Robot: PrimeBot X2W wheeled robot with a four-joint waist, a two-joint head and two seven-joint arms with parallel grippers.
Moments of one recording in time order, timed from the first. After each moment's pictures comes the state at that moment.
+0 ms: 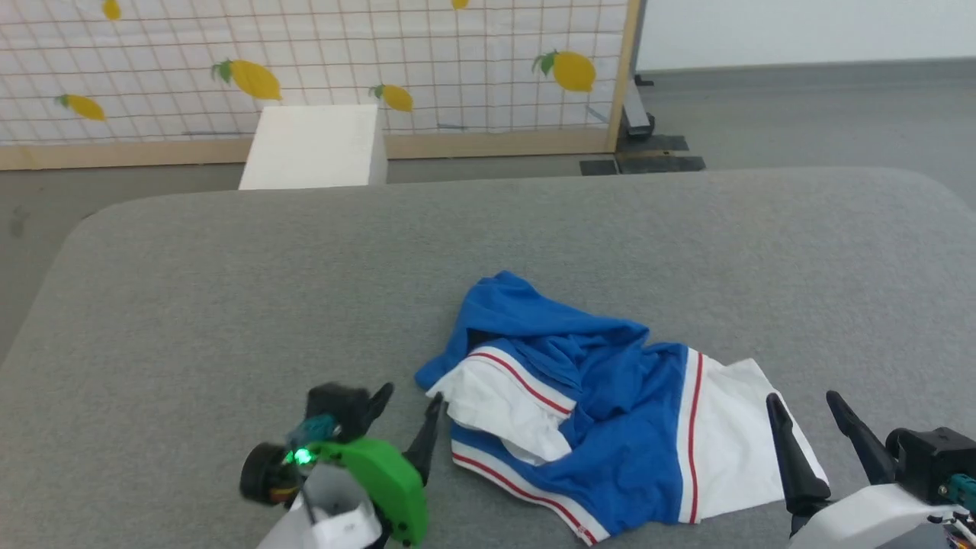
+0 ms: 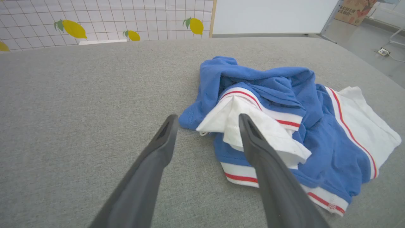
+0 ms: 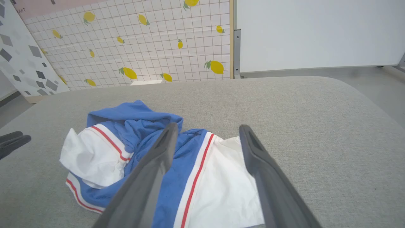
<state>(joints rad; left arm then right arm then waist) -0.17 0.23 -0.49 0.27 -0.48 0.01 -0.01 0.21 -0.06 -0.07 -0.21 0.18 0.13 0.16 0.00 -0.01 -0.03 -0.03</state>
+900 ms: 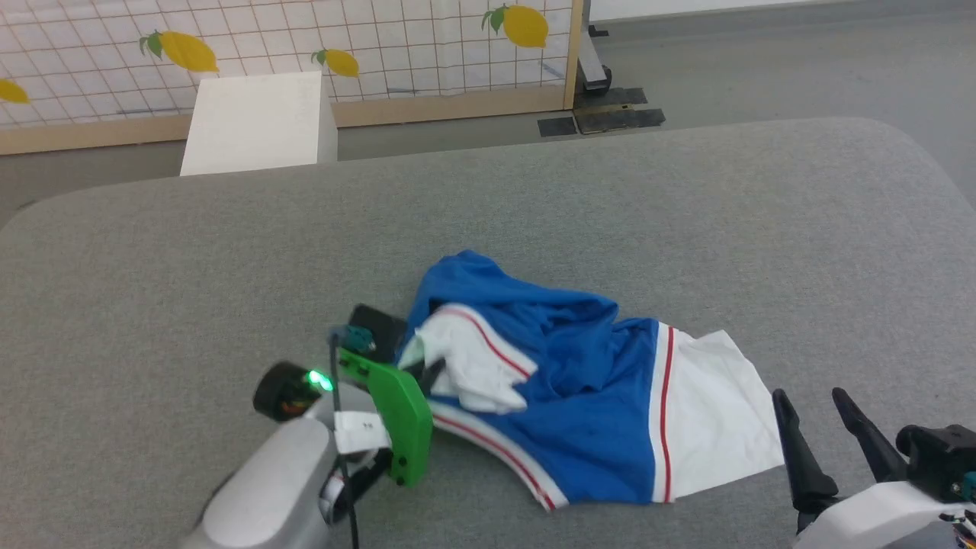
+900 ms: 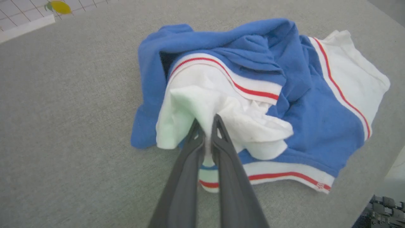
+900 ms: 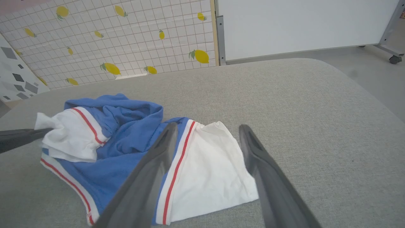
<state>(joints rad) -0.43 0.28 -0.63 0.42 -0.55 -0.11 0.24 0.21 -0.05 -0.08 -0.24 0.21 0.13 0.18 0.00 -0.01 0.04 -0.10</state>
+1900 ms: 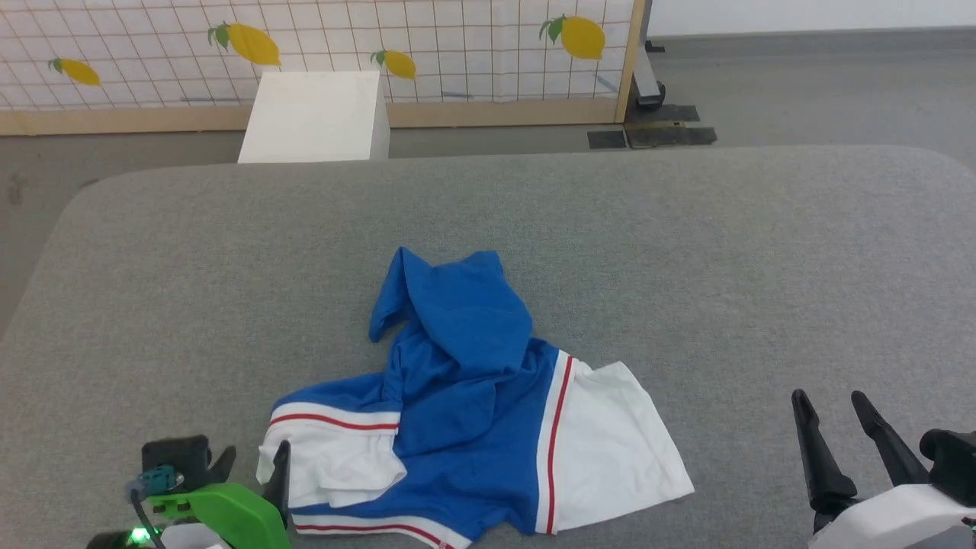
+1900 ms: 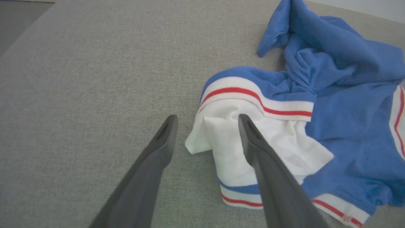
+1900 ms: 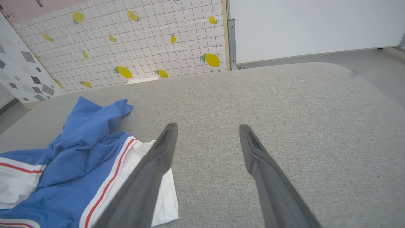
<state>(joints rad) 0.04 0.46 -0.35 0.07 -0.65 0.22 0.10 0.22 -0.05 -0.12 -0.23 0.24 0.13 0.18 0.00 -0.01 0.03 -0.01</state>
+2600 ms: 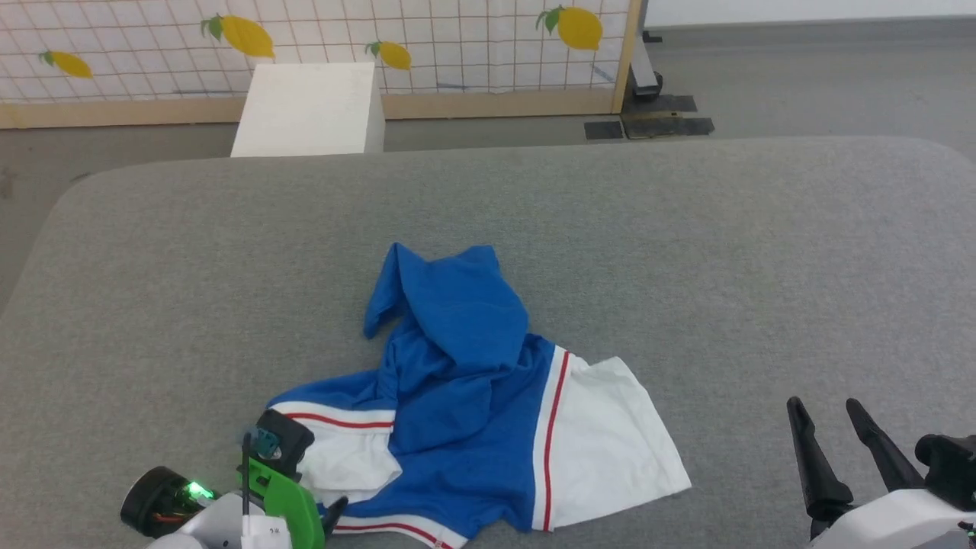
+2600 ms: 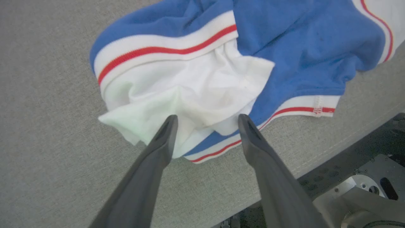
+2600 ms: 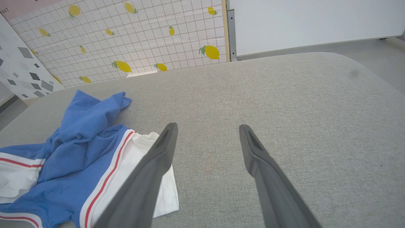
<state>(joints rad) -0.11 0.65 -0.60 -0.02 -0.58 -0.01 0.51 0.23 -0.05 -0.11 -0.23 0.25 0.13 0.19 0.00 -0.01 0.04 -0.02</state>
